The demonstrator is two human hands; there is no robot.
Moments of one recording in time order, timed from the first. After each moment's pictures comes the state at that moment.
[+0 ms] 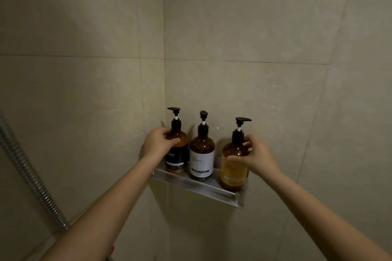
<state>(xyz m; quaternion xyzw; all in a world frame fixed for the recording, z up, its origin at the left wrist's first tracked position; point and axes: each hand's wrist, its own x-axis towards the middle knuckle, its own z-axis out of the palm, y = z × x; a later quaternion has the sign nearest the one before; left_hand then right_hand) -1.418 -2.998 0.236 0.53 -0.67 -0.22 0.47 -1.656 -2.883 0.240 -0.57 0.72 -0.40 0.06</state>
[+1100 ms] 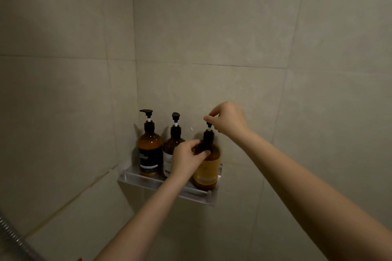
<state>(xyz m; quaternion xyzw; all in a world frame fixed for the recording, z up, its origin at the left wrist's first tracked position) -1.535 -2.918 0.226 0.37 -0.73 -0.33 0.47 -1.651 -2.884 0.336 -0.59 0.72 -0.36 -0.06</state>
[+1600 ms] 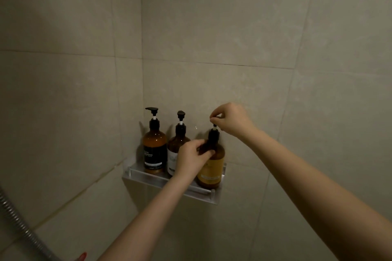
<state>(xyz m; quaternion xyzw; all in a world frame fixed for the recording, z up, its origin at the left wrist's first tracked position) -1.535 -2.917 0.223 0.36 -0.74 -0.33 0.47 -1.654 -2.884 0.339 -0.64 0.70 -0.30 -0.07</state>
